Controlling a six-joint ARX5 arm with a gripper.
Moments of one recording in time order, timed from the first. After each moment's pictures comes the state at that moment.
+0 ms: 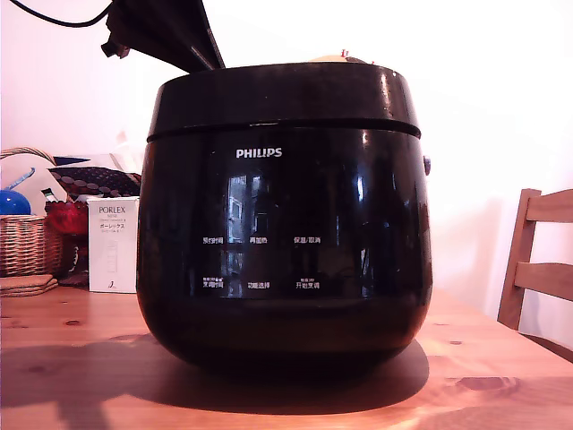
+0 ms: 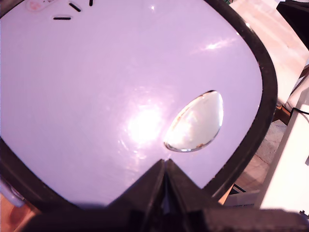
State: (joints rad) arm -0.59 1.44 1.36 -0.90 0.39 0.15
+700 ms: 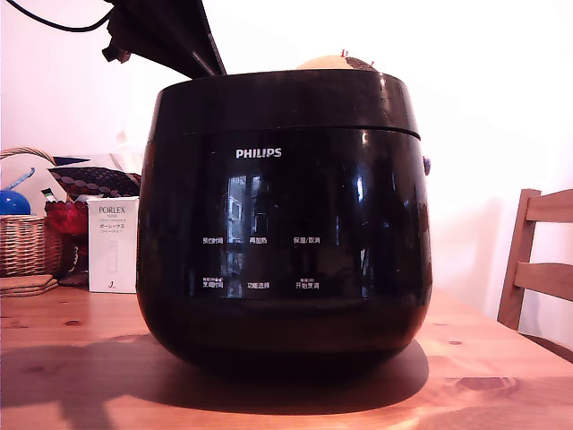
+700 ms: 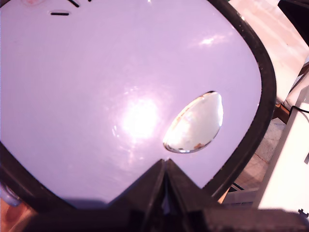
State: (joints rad) arm -0.59 1.46 1.35 -0.90 0.39 0.15
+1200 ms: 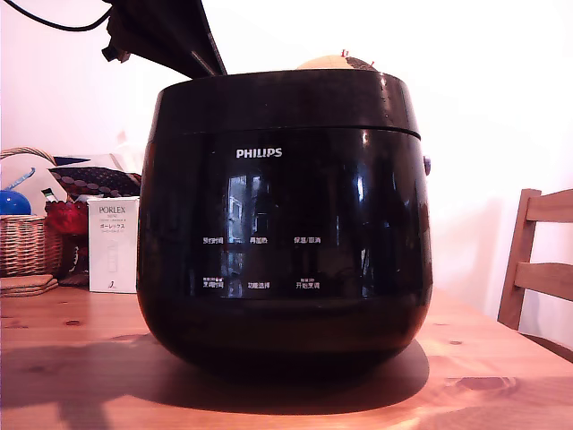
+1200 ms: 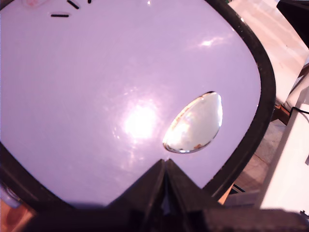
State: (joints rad) arm -0.59 1.42 1.32 -0.85 0.39 0.15
